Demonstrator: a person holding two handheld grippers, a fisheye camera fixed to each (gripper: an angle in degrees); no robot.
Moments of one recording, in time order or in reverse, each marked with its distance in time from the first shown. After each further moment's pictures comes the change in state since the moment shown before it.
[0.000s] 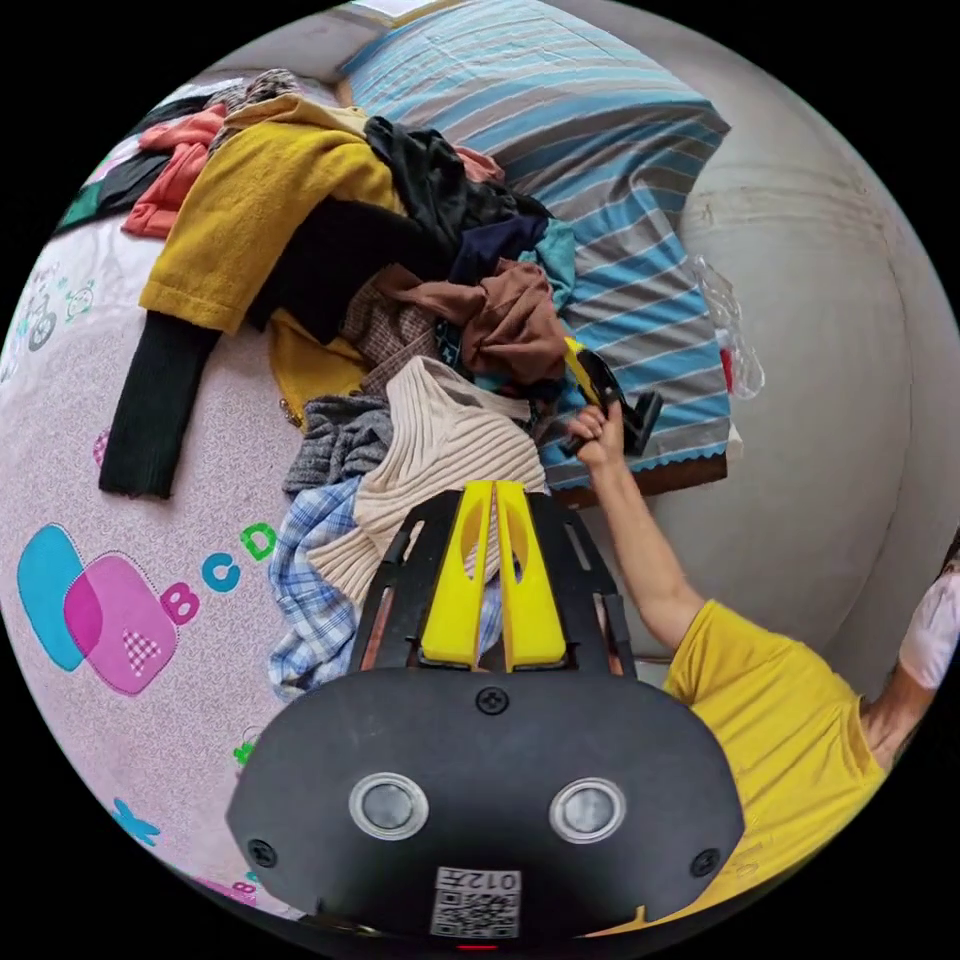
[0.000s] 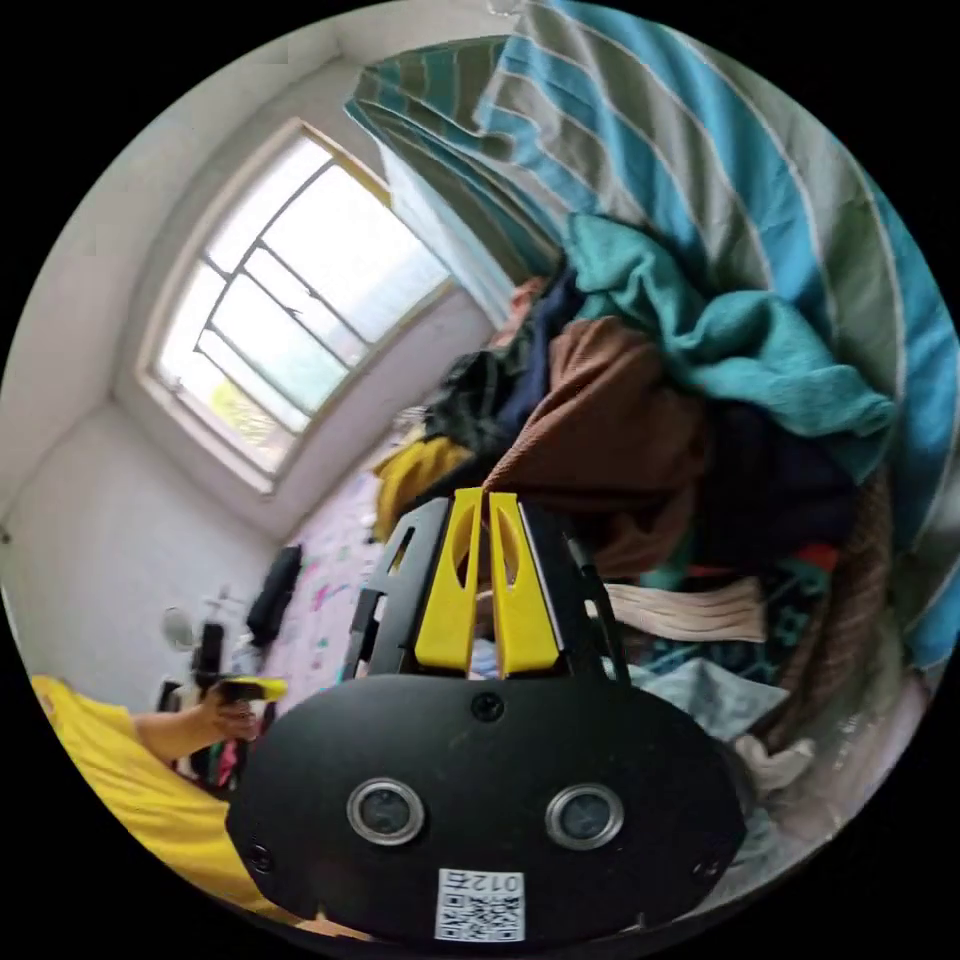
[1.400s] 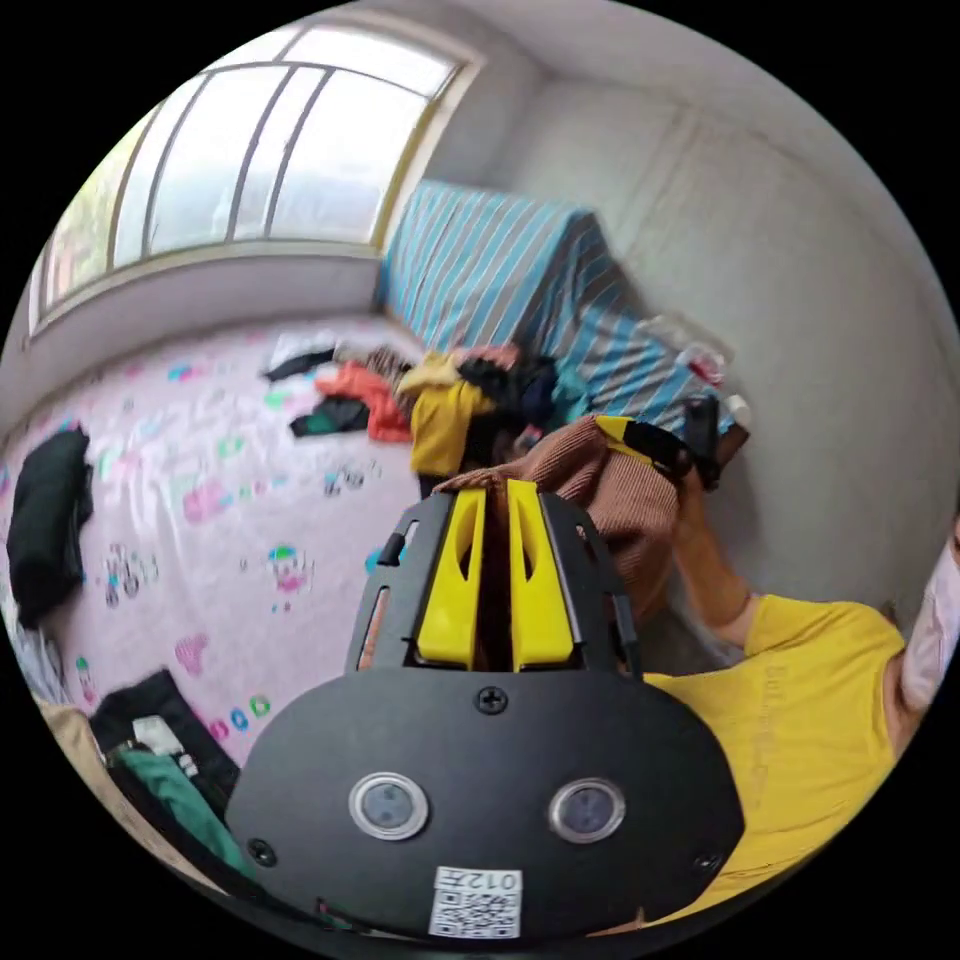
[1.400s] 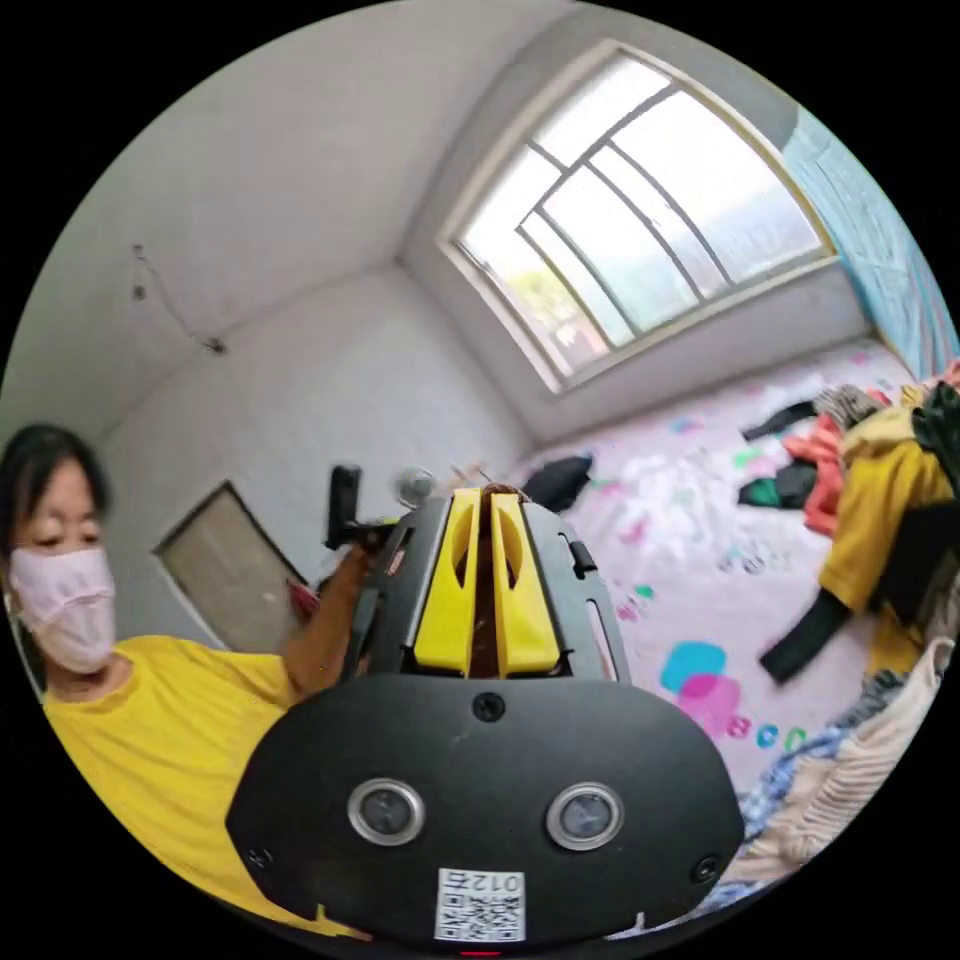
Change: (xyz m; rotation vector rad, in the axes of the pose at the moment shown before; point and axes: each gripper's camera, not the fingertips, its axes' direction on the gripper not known) left arm 0.109 0.191 -0.369 0.159 -0.532 0.247; right arm -0.604 0.250 0.108 -0.368 -0.347 -0.368
